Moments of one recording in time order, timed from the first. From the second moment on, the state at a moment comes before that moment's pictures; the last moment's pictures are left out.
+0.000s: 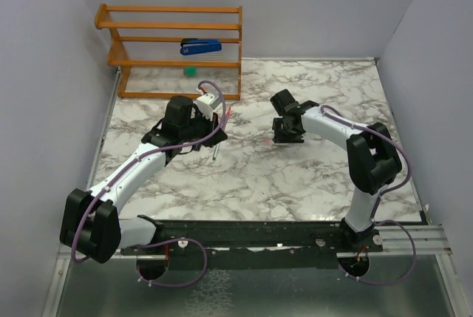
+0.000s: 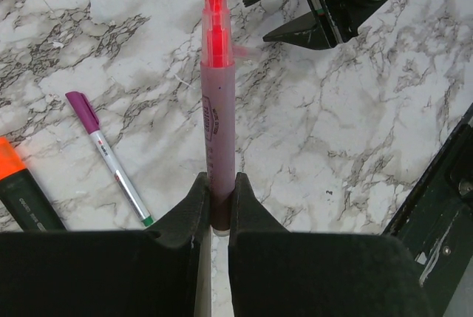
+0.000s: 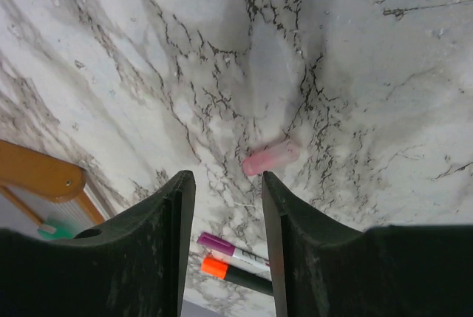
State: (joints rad) left arm -0.42 1.25 0.87 -0.17 0.49 -0.11; right arm 0.53 1.83 1.29 -0.70 0.21 2.07
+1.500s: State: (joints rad) left arm -0.40 1.32 0.87 -0.17 0.51 -0.11; right arm 0.53 1.88 1.18 -0.57 0.08 2.08
